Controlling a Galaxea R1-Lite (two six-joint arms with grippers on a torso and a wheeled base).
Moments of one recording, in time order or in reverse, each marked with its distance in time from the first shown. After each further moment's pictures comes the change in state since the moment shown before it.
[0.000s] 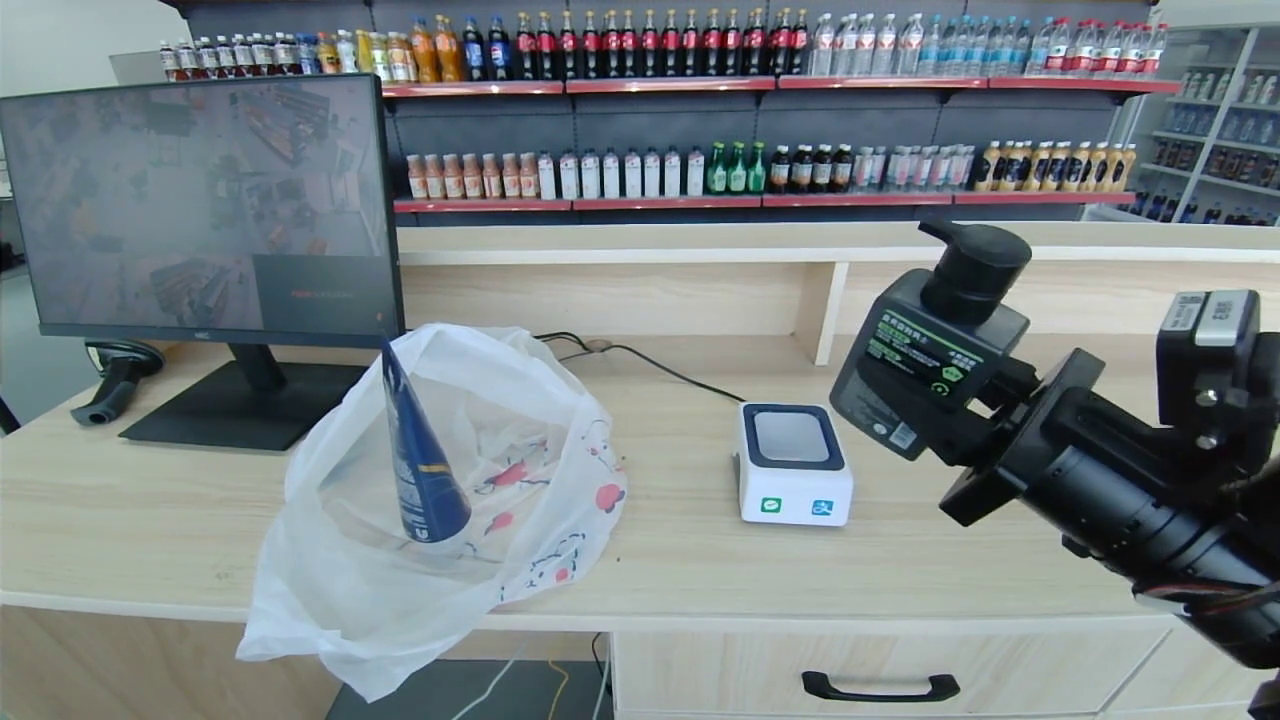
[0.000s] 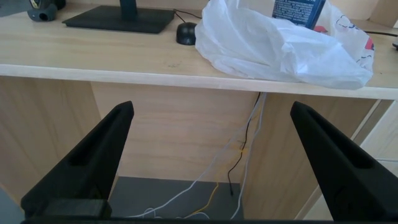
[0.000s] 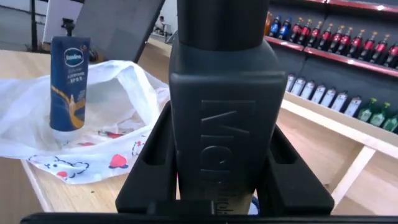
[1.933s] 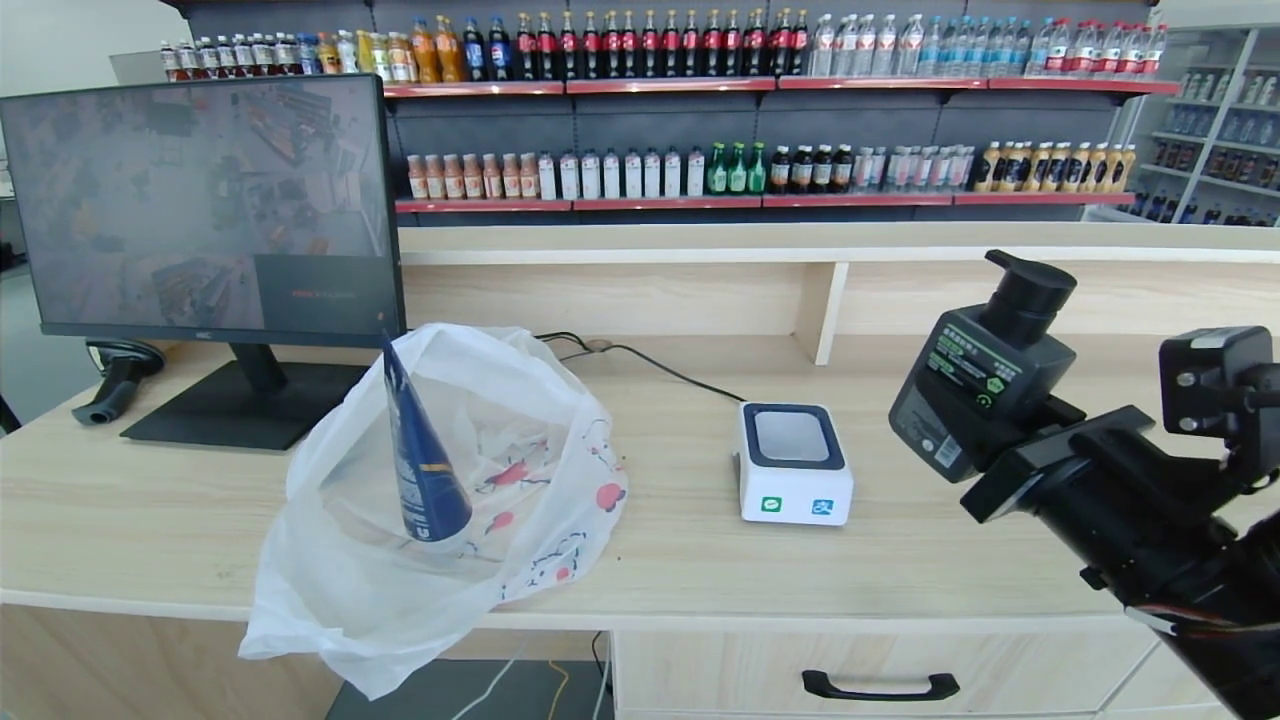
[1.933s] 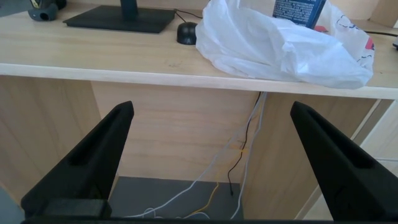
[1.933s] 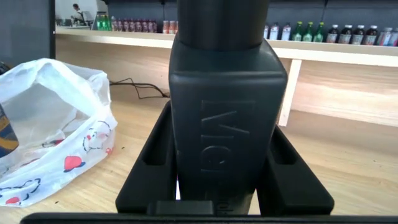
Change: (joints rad) left arm 0.000 0.000 0.000 0.000 0.001 0.000; right arm 0.007 -0.010 0.094 0.000 -0.406 0.105
